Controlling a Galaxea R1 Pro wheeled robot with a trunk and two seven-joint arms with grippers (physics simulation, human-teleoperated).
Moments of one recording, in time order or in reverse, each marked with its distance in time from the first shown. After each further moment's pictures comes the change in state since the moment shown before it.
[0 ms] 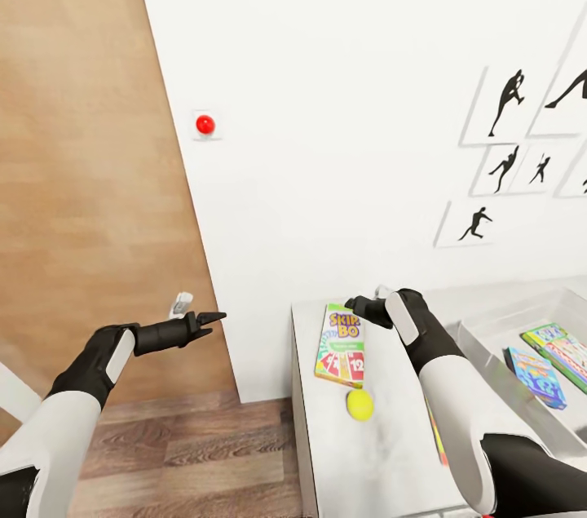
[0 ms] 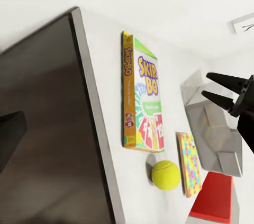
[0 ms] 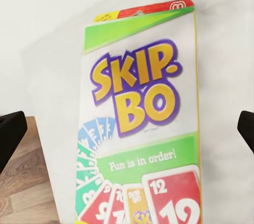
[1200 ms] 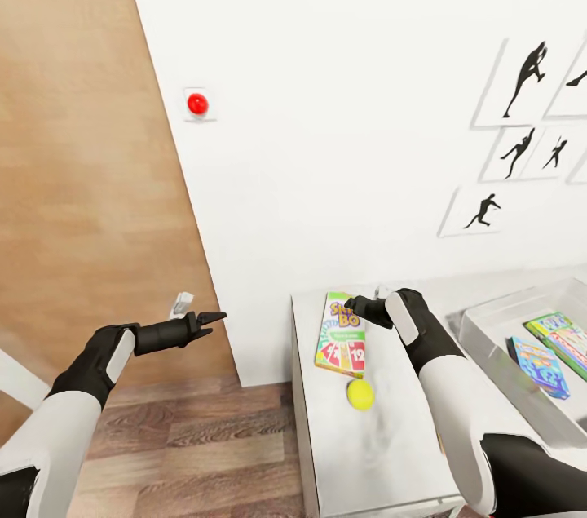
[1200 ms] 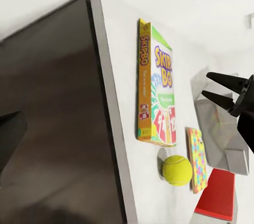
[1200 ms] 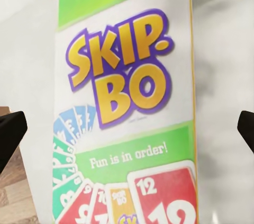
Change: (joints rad) left arm 0.000 -0.001 -0.001 0.000 0.000 0.000 0.001; right arm 0.000 0.000 0.000 0.000 0.000 0.001 0.000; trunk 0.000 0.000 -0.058
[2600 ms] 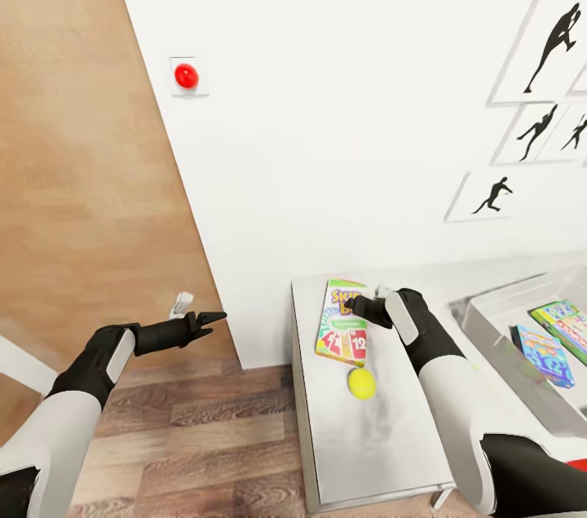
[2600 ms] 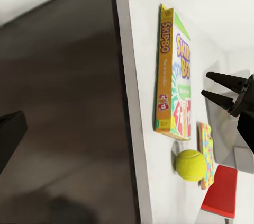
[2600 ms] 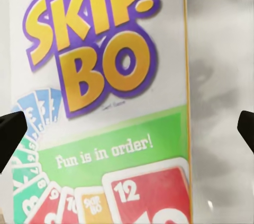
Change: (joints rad) left arm 0.000 -0.001 0.000 0.000 0.000 0.000 -0.001; right arm 0.000 0.000 0.002 -0.002 0.000 0.000 0.001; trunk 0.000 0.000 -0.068
